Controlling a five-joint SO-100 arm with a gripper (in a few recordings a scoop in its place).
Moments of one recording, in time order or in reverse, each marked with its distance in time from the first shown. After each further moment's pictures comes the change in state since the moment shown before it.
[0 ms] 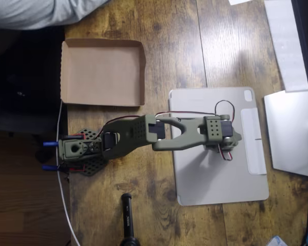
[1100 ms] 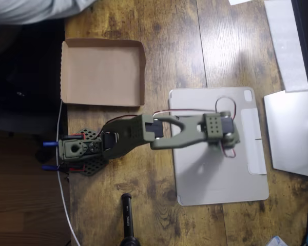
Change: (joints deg) arm -7.4 2.5 -11.3 12.7 3.7
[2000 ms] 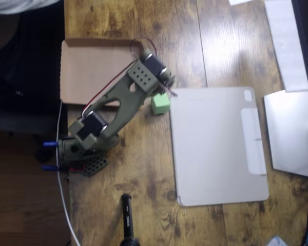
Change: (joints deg) arm -32.3 51.3 45.1 13.3 12.6
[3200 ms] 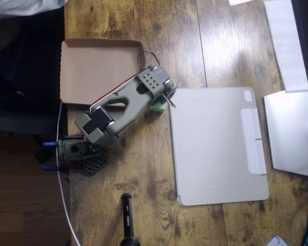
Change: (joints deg) arm 2.0 -7.2 21.3 -22.6 1.8
